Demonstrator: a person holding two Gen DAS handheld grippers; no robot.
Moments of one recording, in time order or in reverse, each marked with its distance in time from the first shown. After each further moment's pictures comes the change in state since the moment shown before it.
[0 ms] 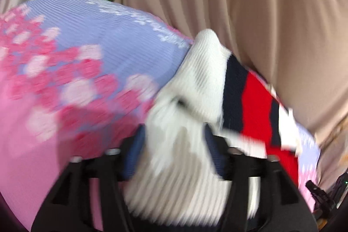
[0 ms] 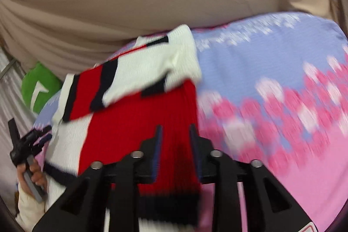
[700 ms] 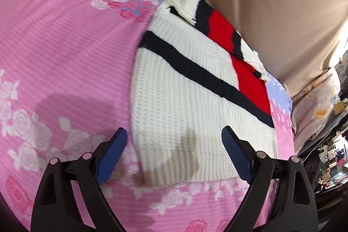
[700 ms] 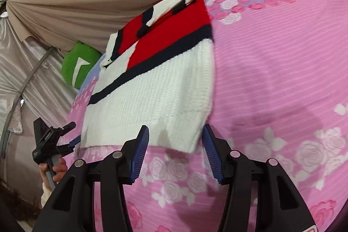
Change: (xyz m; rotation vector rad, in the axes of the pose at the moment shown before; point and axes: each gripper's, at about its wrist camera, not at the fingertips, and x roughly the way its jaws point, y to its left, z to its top) left arm -0.110 0.025 -0.134 -0.008 0.189 -0.193; right arm -0.045 0.004 -0.151 0.103 0.100 0.258
